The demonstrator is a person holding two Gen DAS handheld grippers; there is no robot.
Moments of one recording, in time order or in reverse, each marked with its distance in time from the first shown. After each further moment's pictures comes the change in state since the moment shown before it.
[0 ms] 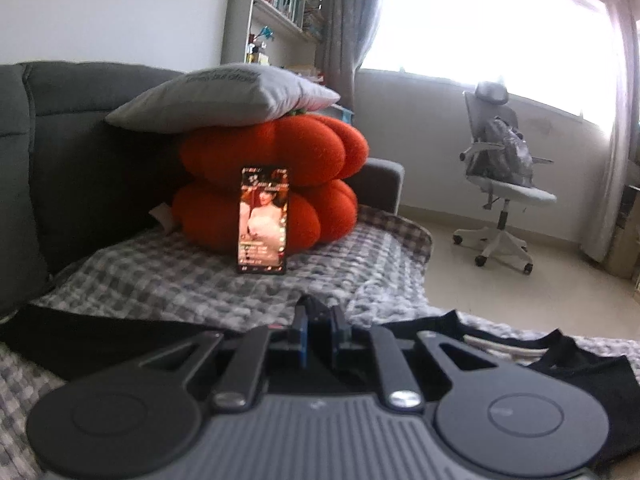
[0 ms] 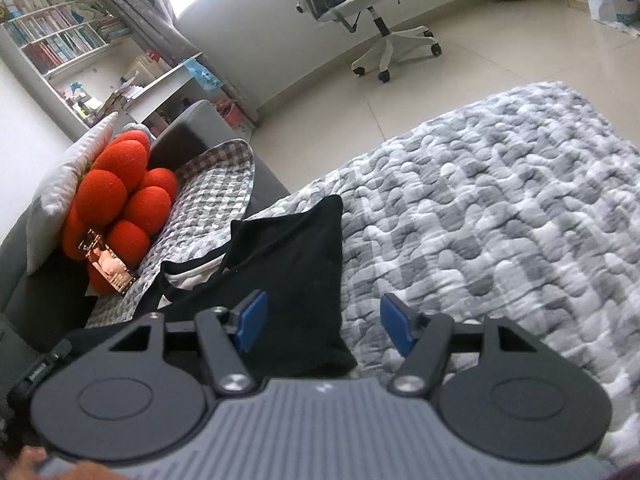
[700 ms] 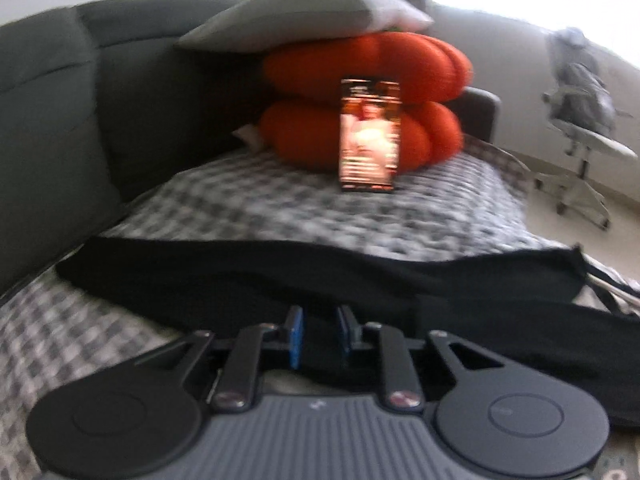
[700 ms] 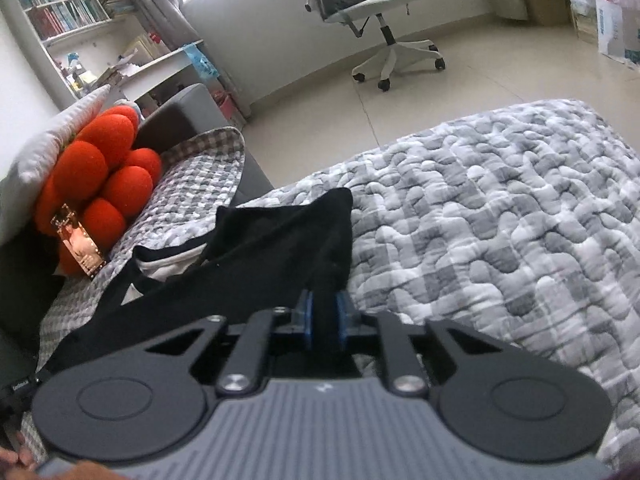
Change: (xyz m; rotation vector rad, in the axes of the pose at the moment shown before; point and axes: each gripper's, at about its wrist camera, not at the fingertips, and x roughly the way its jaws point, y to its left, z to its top) left arm 0.027 0.065 -0.021 -0.068 0.200 0.262; right arm 0.028 0.013 -0.009 -0.110 -0.019 -0.070
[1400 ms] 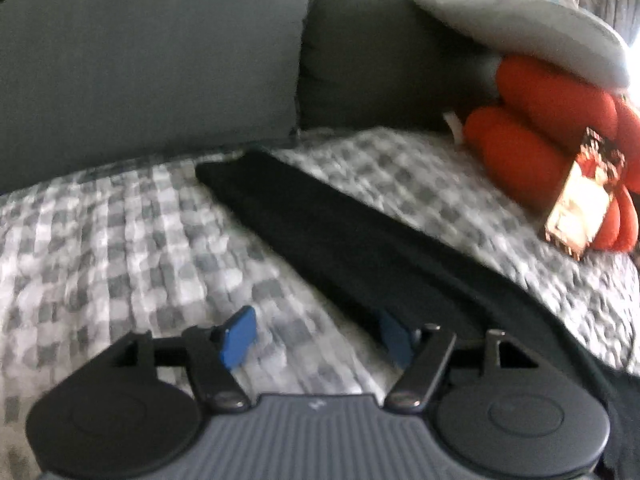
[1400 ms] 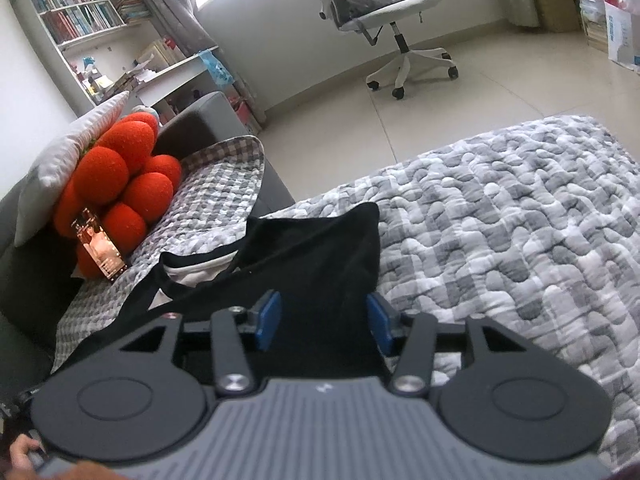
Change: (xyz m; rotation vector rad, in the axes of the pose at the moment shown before) left arm 0.047 0.097 -0.005 -0.430 0.048 0.284; right arm -0.012 0.017 0.004 -0.009 -0.016 0.031
